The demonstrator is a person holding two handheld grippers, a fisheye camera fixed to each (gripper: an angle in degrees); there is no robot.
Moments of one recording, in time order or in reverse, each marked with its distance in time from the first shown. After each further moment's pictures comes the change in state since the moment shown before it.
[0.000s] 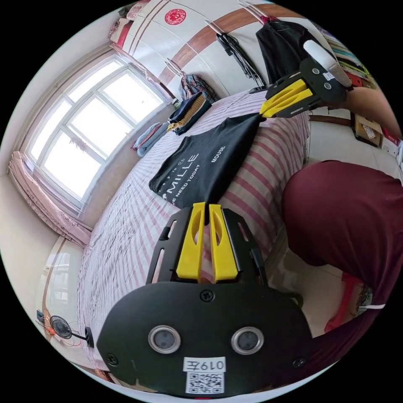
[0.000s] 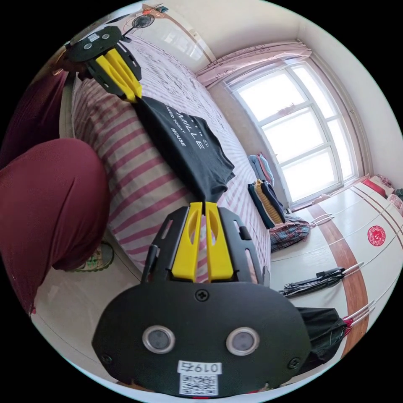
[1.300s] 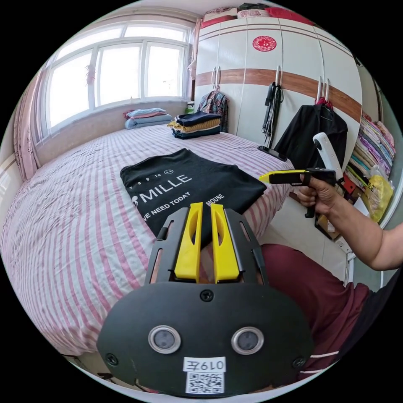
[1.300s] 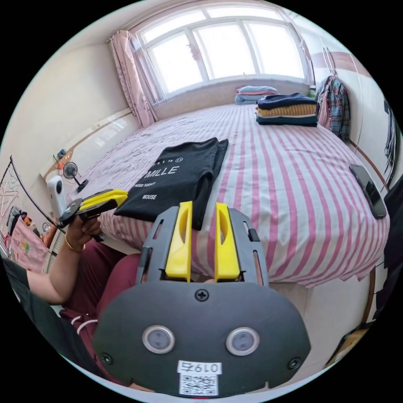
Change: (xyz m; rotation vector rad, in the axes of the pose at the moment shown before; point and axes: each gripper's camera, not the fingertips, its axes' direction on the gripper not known) left arm -0.145 0.013 0.075 0.096 0.386 -0.492; right arm 0.216 0.177 0.117 -0.020 -0.650 0.969
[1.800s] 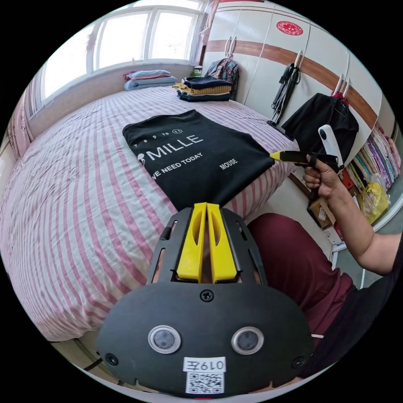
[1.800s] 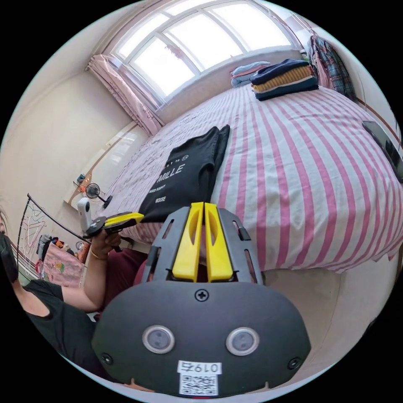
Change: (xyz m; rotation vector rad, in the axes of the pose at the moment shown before) left arm -0.050 0.006 0.016 -0.241 0.081 -0.072; right arm 0.082 -0.010 -0.006 -0.078 -0.178 0.146
